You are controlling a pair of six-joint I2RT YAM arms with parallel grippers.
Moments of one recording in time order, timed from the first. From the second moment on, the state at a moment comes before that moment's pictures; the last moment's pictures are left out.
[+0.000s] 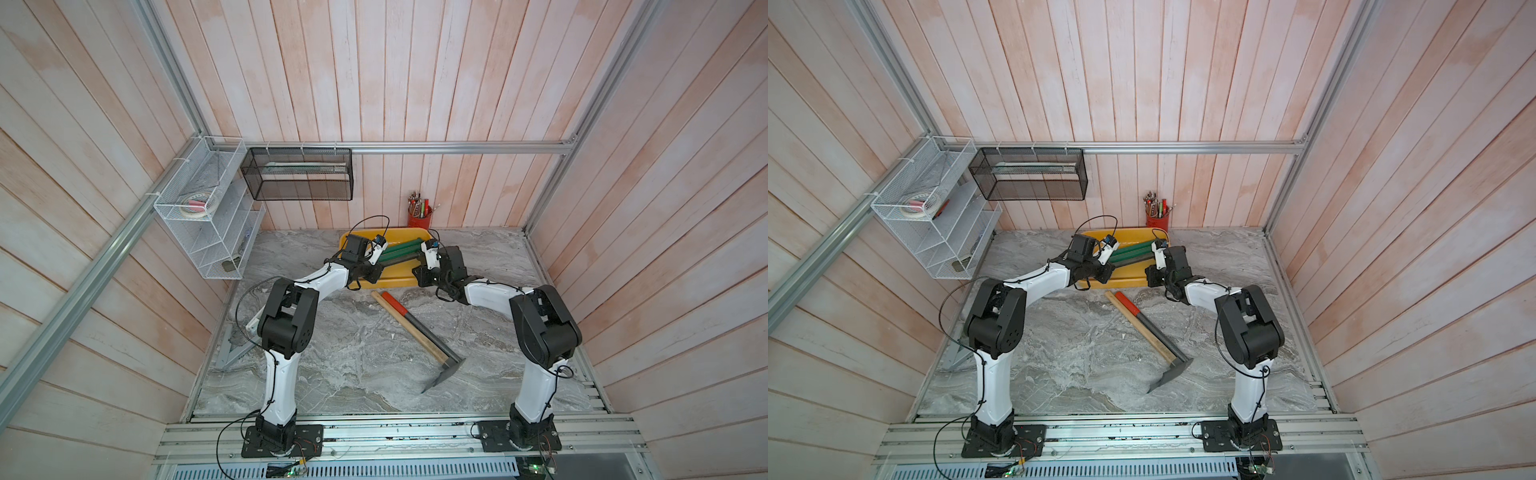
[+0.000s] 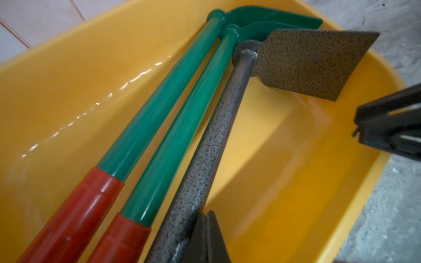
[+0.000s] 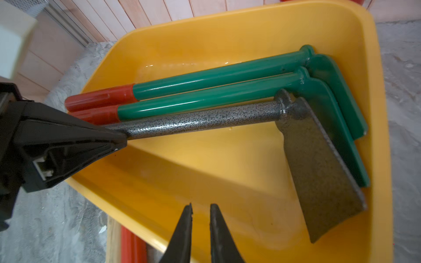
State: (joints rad) left arm -0.38 2.11 1.53 -0.18 0.27 0.19; right arm 0.44 1.93 1.18 0.17 -0.22 0.26
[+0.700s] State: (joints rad) left arm -0.37 2.19 1.63 -0.16 0.33 0.19; right arm 0.47 1.98 1.23 0.14 -0.18 0.21
